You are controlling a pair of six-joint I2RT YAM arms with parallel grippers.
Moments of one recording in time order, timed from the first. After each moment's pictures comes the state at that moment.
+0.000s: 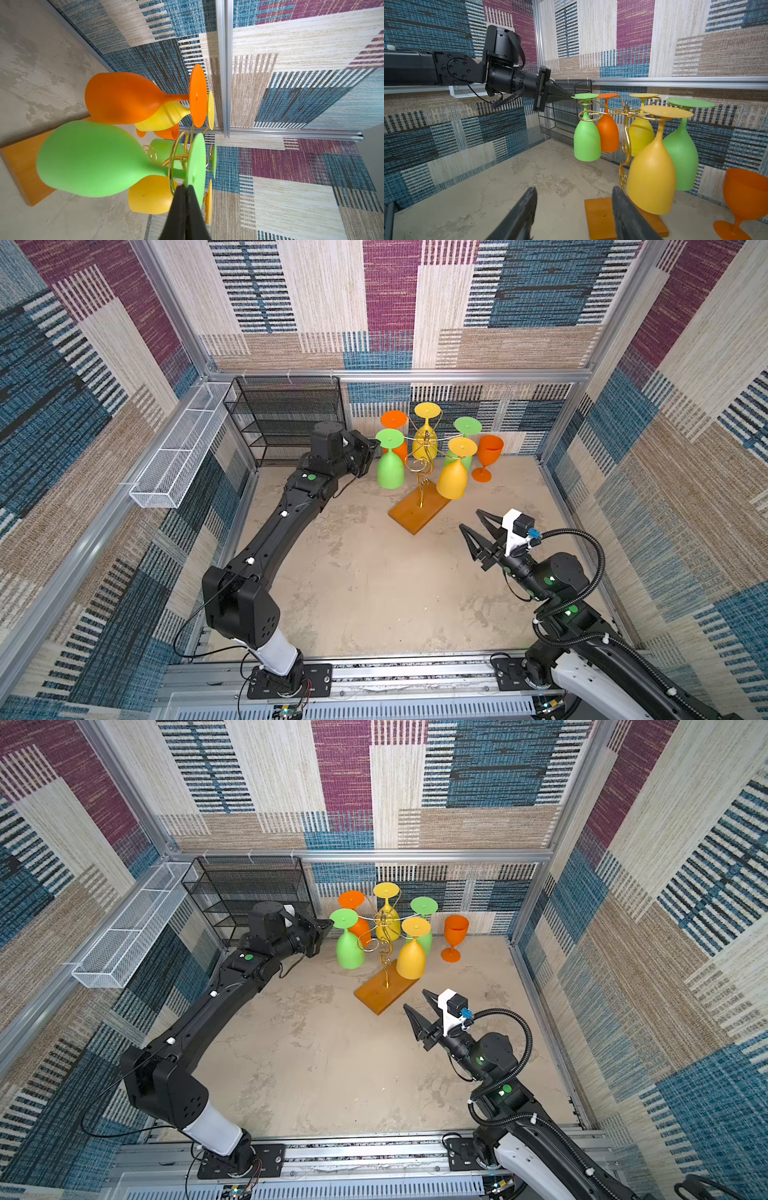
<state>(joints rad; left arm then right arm) -0.36 1.63 1.61 -0.22 0.26 -1.34 0.57 0.62 0.48 0.33 -0.15 0.06</state>
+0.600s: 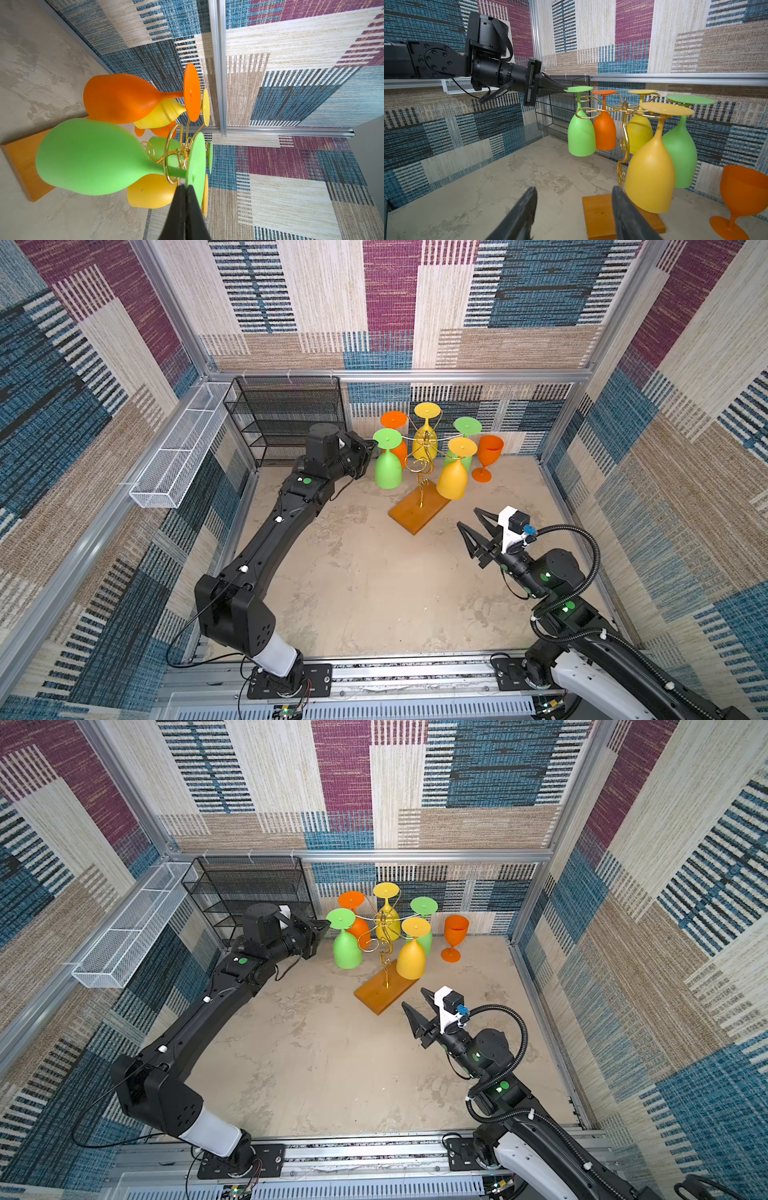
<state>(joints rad) -0.36 1.58 1.58 -0.22 0.26 -1.34 0.58 0.65 0.50 0.33 -0.12 0.05</state>
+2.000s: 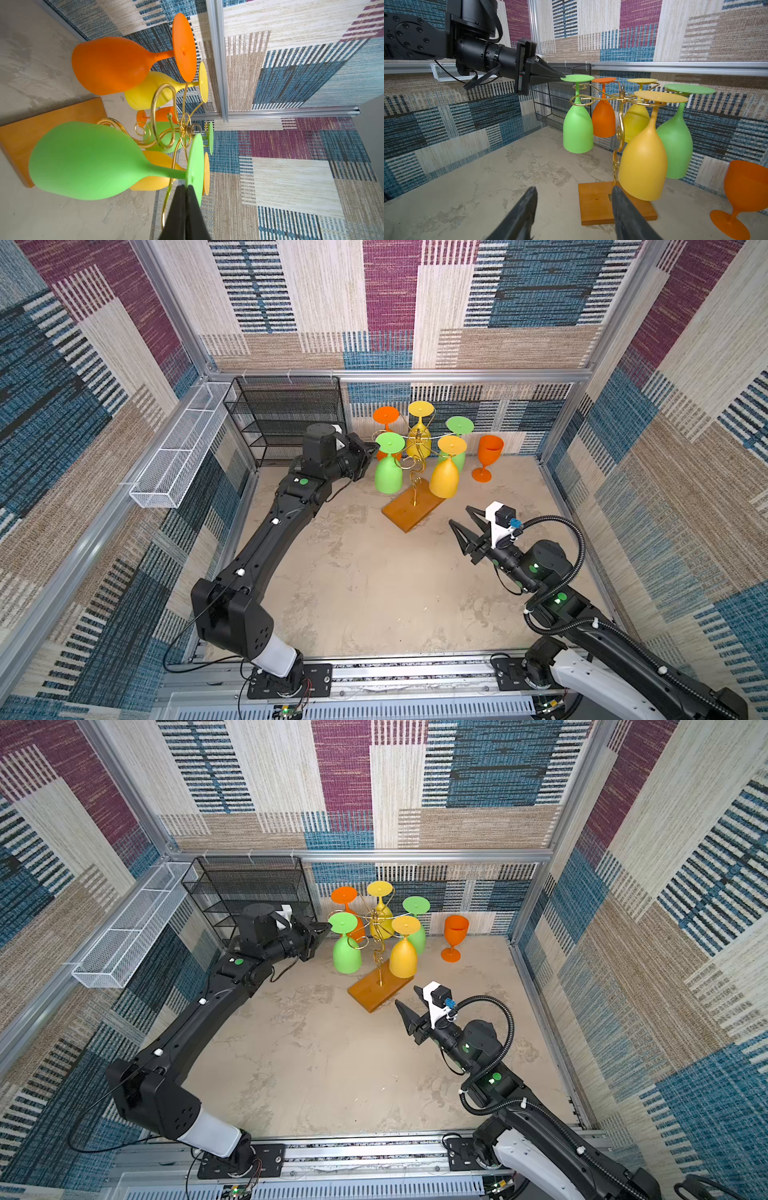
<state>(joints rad) -0.35 1.54 1.55 -0.25 0.34 -1.28 0.61 0.75 0.54 0.31 -0.09 0.02</state>
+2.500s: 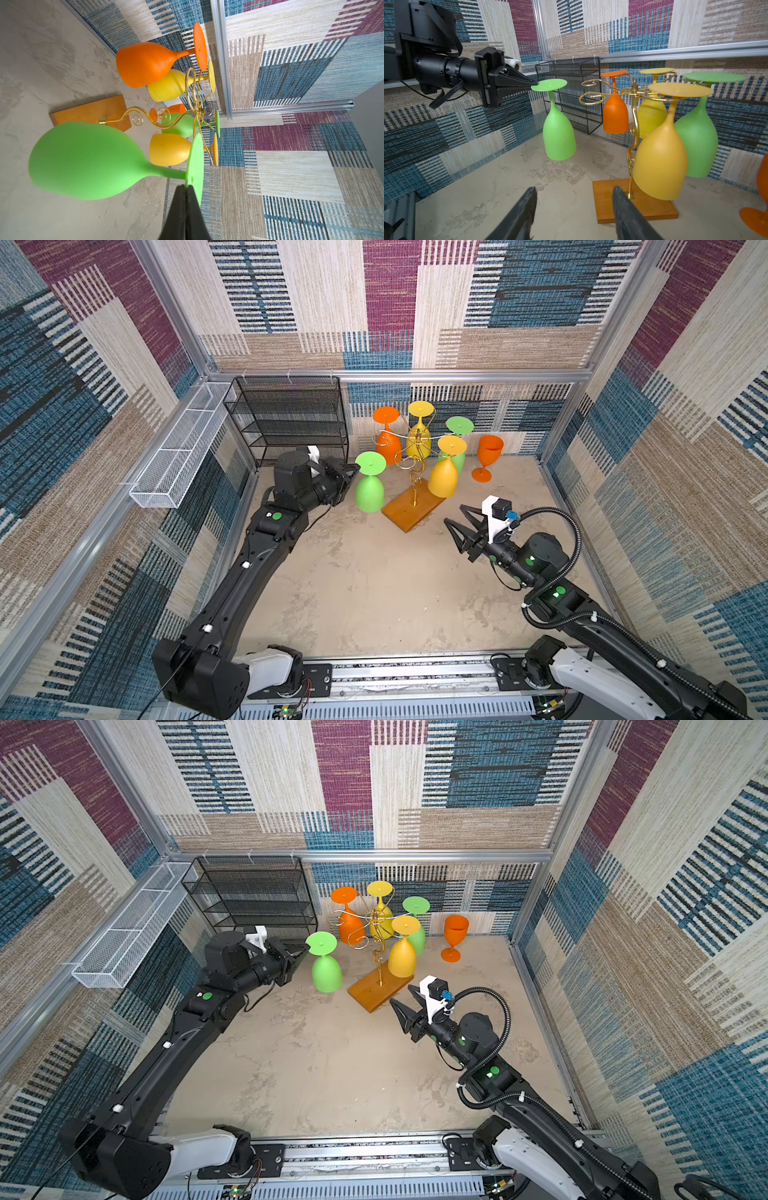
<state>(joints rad) -0.28 1.24 1.26 -0.26 0.37 -1.23 0.61 0.80 0.61 0.26 -0.15 0.12</state>
